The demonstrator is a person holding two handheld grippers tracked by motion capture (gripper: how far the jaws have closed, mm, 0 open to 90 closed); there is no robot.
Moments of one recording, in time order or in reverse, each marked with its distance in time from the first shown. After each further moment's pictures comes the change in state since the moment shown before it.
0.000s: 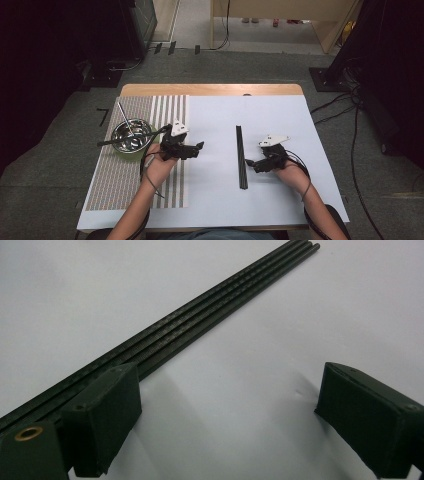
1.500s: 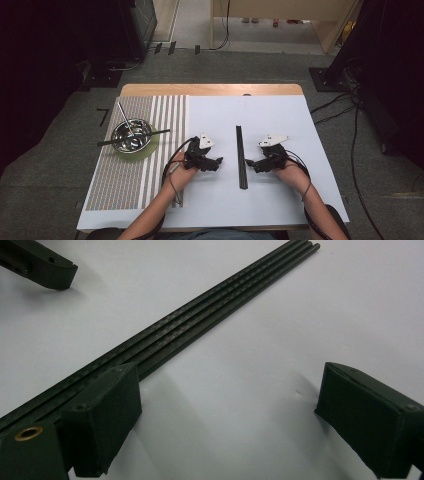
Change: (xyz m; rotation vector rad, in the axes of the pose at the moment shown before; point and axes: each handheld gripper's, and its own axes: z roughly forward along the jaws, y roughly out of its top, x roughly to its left) left arm -0.042 -0.024 0.065 0.095 -0.084 0.106; right arm 0.000 0.000 0.000 0.001 0.000 0.001
